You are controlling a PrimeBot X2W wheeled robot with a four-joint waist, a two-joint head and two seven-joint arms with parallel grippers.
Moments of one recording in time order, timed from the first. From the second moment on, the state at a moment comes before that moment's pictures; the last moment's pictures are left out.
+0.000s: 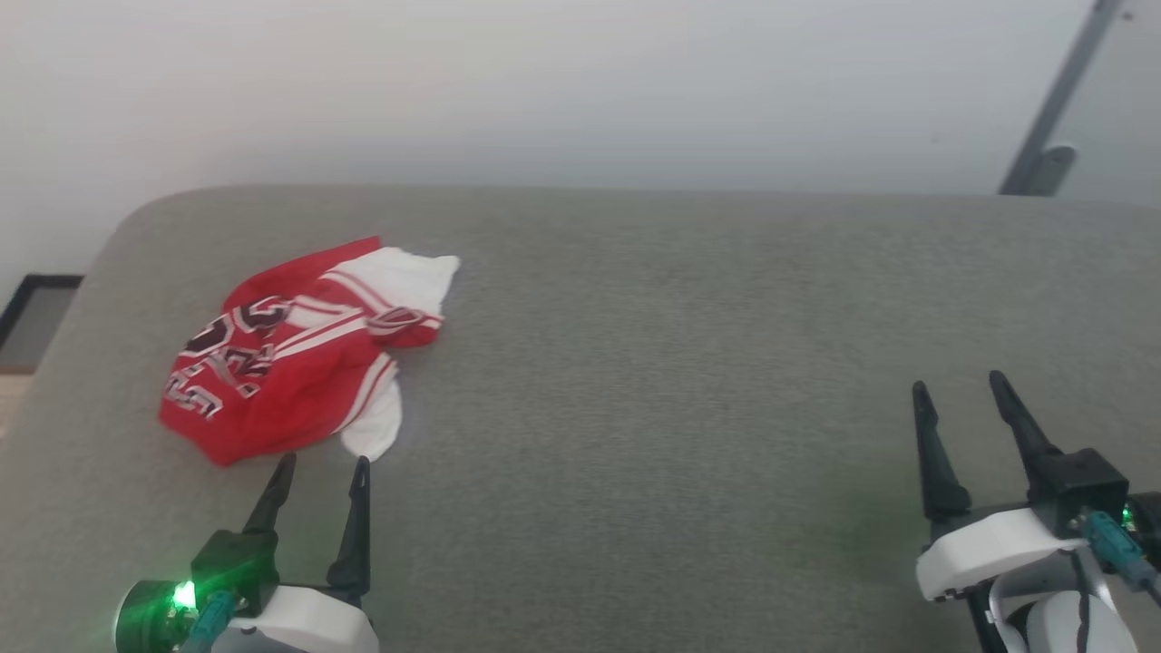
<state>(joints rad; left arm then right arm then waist) -0.01 0.08 0.08 0.23 -0.04 -0.11 -0.26 -0.10 -0.09 -0.10 0.21 0.01 0.13 -0.26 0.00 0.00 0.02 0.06</state>
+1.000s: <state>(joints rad) 0.05 0.05 0.11 0.17 -0.11 -0.04 -0.26 -0.14 -0.08 0.14 0.24 0.05 0.13 -0.26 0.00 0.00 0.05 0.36</state>
